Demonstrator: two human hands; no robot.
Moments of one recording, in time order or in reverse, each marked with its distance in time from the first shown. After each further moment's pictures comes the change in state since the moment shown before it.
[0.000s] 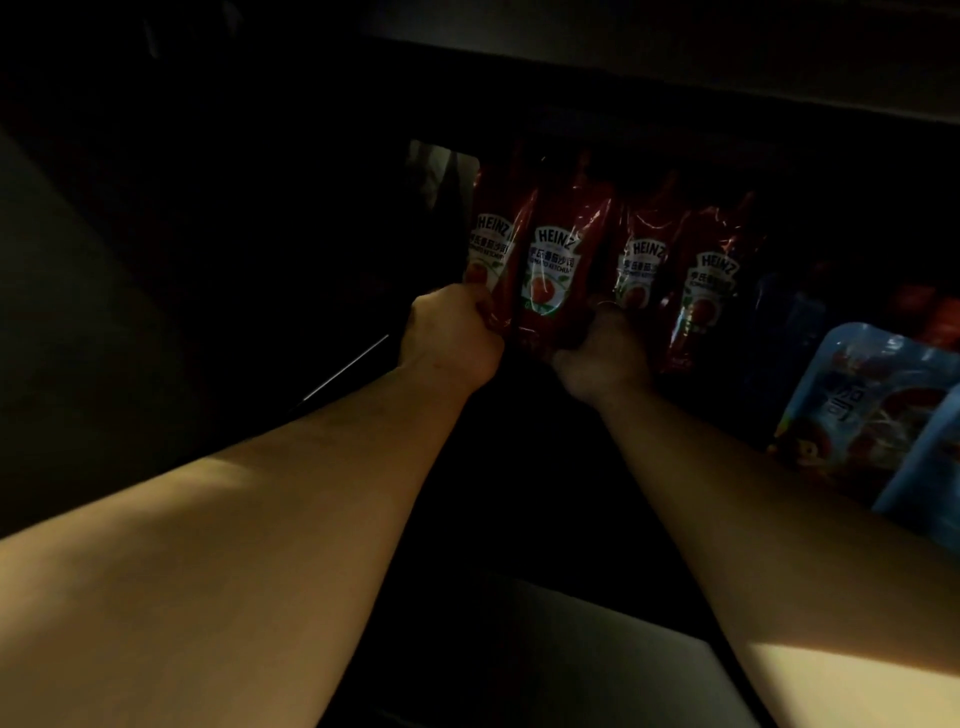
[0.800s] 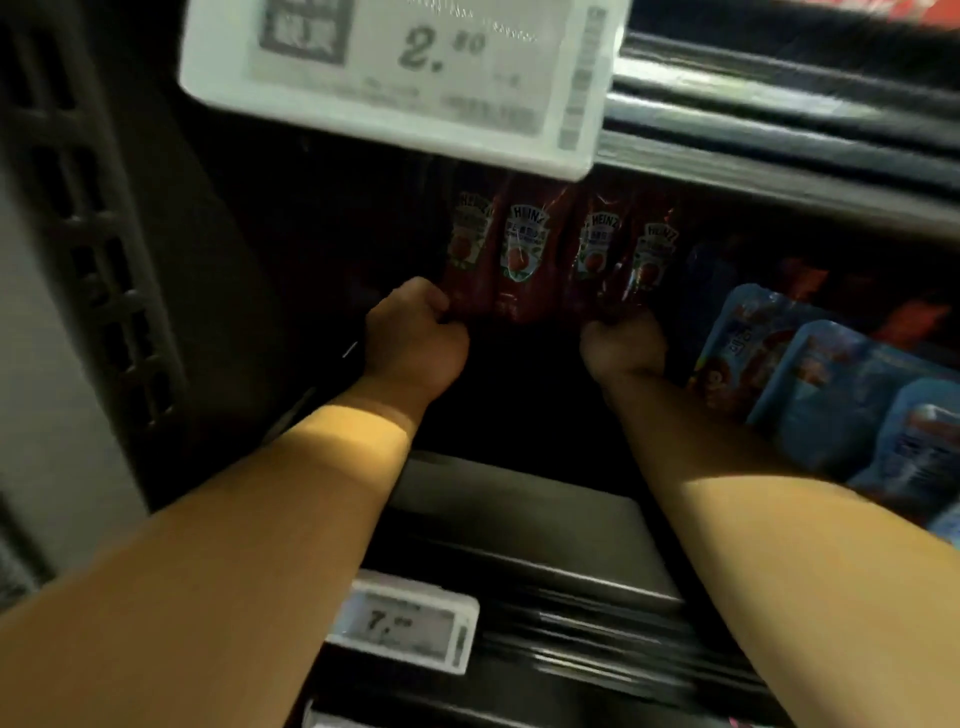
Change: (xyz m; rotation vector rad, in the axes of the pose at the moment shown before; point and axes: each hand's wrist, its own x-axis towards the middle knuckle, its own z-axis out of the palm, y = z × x) left_hand -0.062 0.001 -0.050 -0.134 0.040 -0.111; right_hand -0.070 -0.015 -0.050 -0.112 0.258 0.277
